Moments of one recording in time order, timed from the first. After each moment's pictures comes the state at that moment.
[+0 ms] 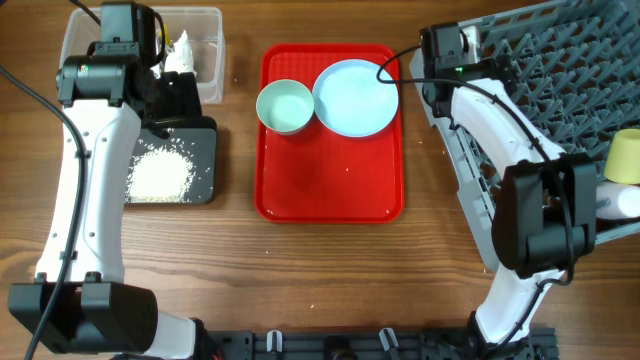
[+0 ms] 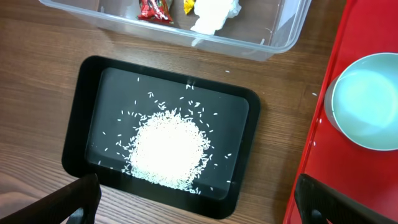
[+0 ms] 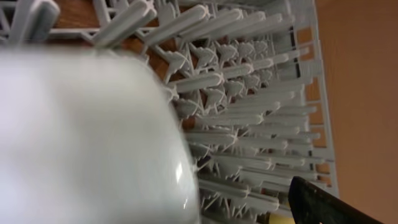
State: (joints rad) left arm -0.01 1.65 1.68 -1.18 -0.21 -0.17; right arm 0.19 2.00 1.49 -0.61 0.84 -0.13
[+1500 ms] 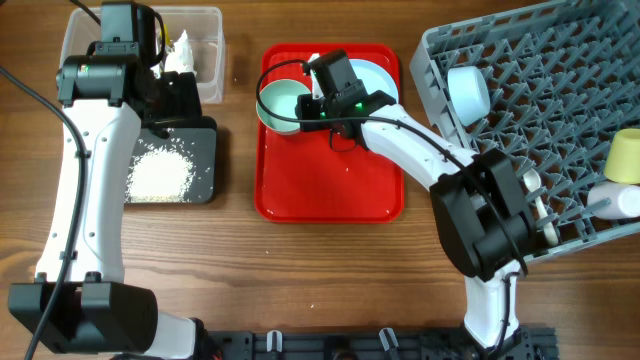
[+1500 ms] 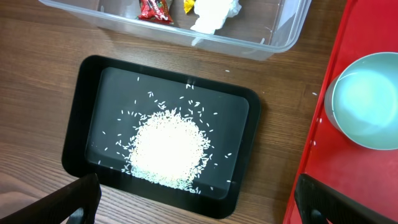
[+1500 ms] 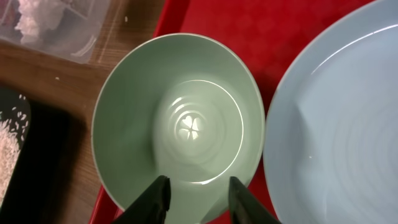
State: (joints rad) left arm -0.01 1.65 1.68 -1.18 -0.21 -0.17; right arm 0.55 2.11 1.51 -0.30 -0.16 0.38
